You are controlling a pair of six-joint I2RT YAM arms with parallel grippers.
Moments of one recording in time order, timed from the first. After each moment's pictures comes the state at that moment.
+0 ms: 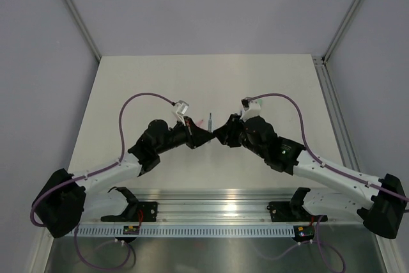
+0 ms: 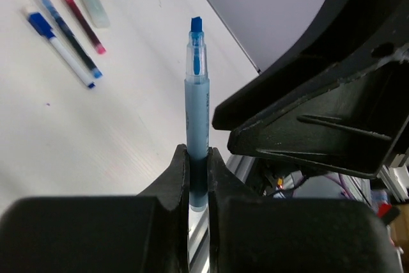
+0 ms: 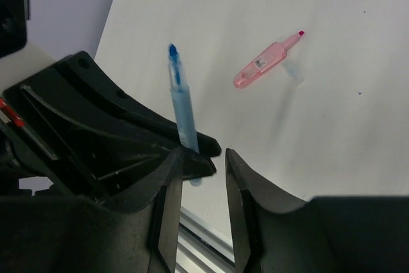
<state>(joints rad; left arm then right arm) -0.72 1.17 0.49 0.53 0.39 -0.71 0.93 1.07 0.78 -0.09 0.21 0.78</state>
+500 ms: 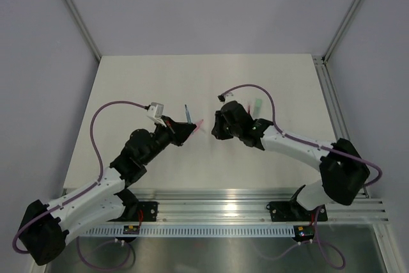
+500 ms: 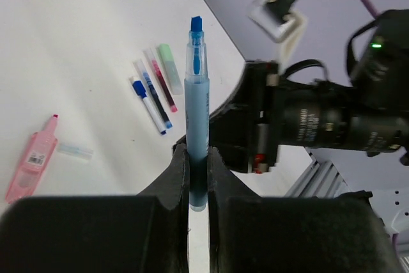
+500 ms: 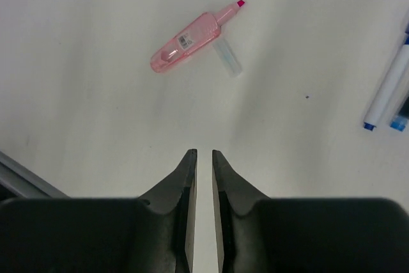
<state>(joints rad) -0.71 0.82 0.41 0.38 0.03 -0.65 0.82 1.40 0.92 -0.18 0.10 0.60</state>
